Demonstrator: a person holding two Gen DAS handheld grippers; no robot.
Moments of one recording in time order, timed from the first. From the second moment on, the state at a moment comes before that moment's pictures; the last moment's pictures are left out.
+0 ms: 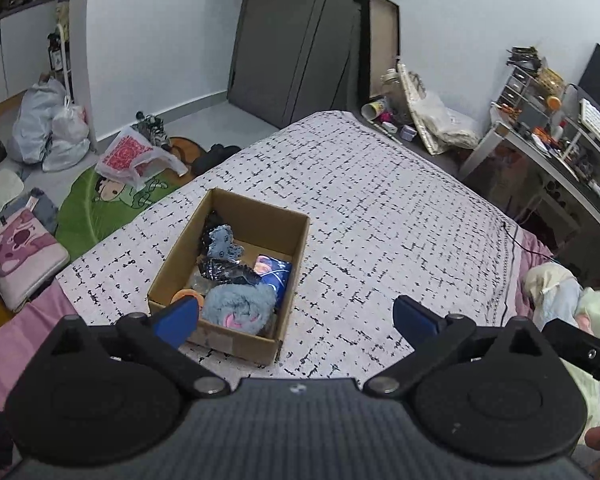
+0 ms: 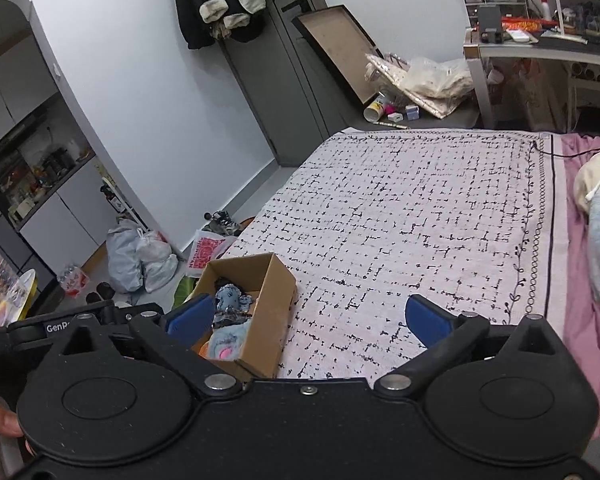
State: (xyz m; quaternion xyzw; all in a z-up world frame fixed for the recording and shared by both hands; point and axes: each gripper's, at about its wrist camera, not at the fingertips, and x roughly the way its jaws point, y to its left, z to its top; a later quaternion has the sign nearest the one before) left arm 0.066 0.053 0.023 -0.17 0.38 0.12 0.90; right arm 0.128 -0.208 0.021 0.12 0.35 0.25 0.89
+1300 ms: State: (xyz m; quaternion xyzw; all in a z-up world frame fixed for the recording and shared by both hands) left arm 0.004 0.016 0.041 -0.06 0.38 0.07 0.92; right arm 0.061 -0.222 0.029 0.08 0.37 0.25 0.89
